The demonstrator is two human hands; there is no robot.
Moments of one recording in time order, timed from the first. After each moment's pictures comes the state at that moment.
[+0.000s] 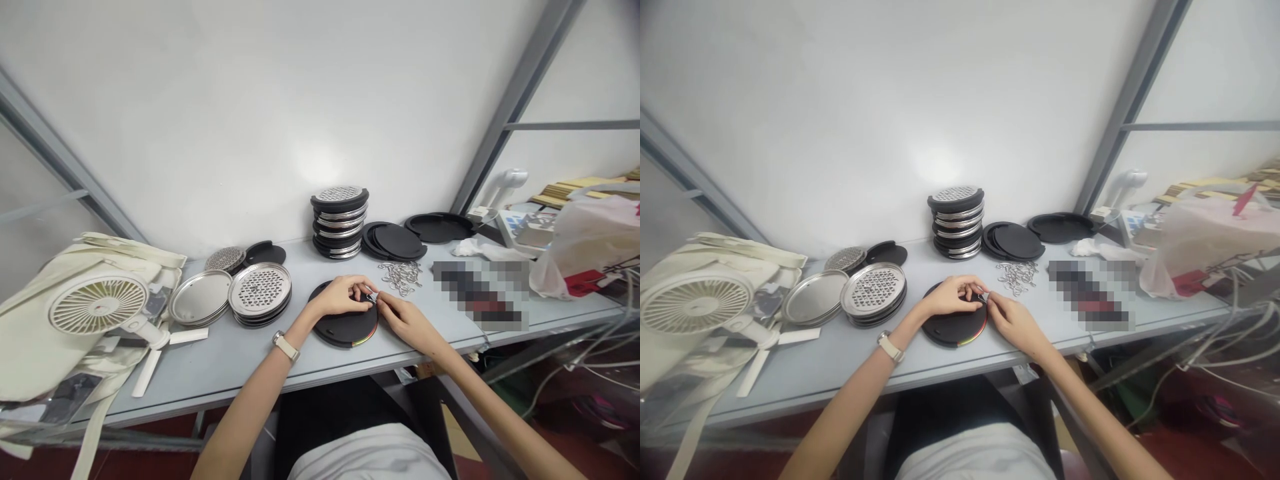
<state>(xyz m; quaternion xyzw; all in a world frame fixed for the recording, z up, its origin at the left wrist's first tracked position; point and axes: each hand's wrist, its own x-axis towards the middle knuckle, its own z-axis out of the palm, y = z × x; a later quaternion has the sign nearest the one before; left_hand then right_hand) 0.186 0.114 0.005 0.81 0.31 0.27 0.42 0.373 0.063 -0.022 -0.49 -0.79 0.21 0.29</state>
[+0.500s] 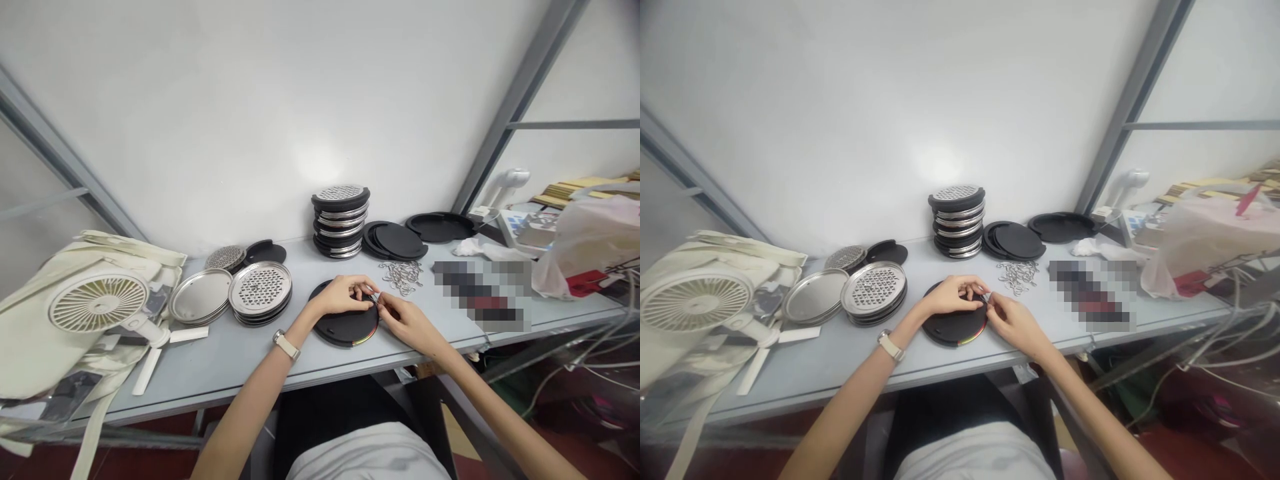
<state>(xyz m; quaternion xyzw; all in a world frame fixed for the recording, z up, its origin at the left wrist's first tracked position) 0.184 0.115 0.004 0.81 0.30 0.26 0.43 0.373 0.062 -0.023 -0.50 -0.79 0.21 0.28</state>
